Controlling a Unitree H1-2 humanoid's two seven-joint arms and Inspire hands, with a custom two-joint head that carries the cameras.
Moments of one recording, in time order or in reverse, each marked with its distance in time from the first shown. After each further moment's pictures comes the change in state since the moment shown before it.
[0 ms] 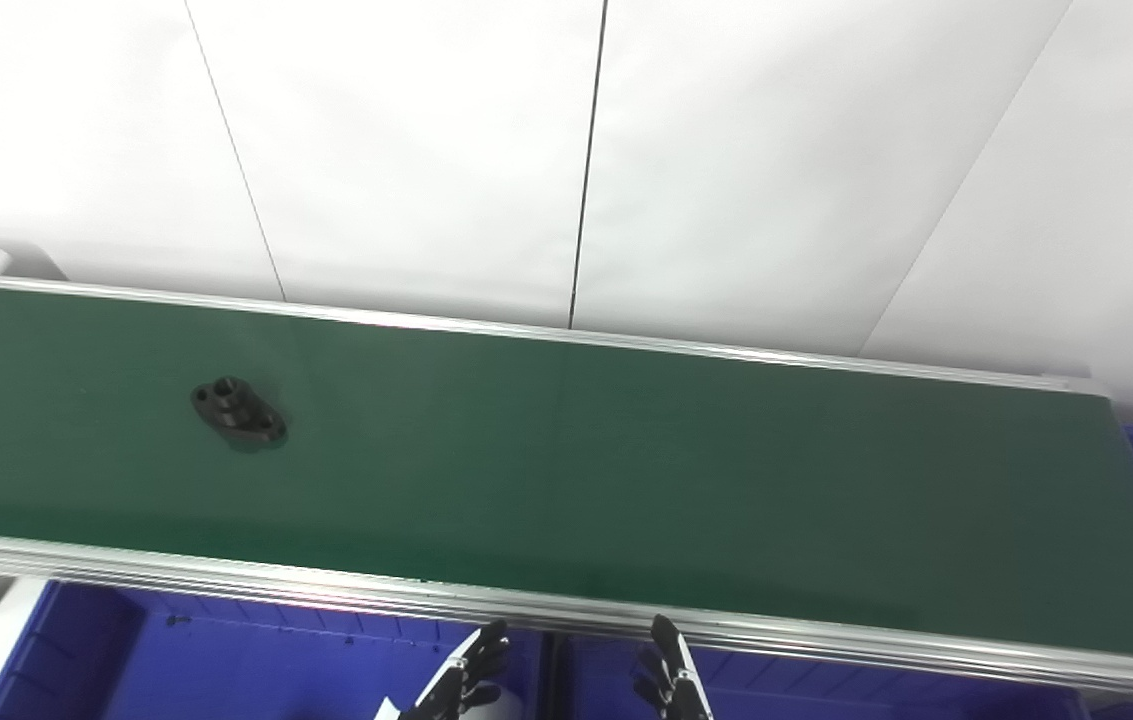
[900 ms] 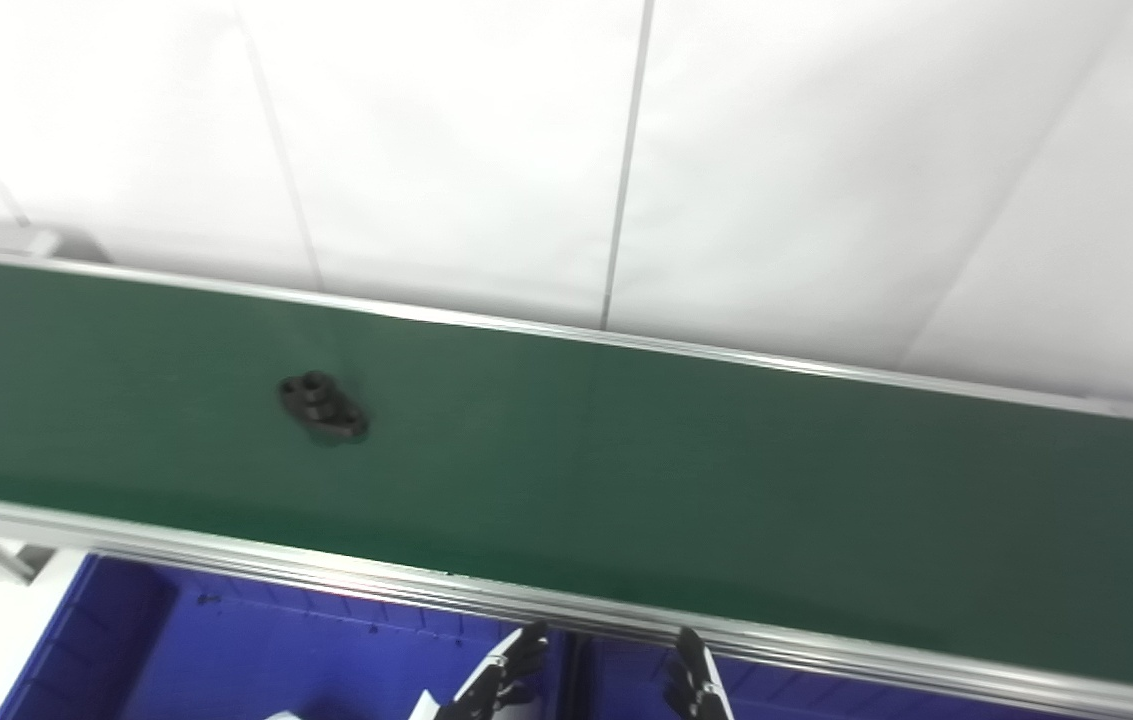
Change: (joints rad) left arm -0.003 -0.005 -0.047 0.004 0.054 0.000 0.069; right arm 0.010 -0.028 -0.033 0.016 0.038 0.000 0.058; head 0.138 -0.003
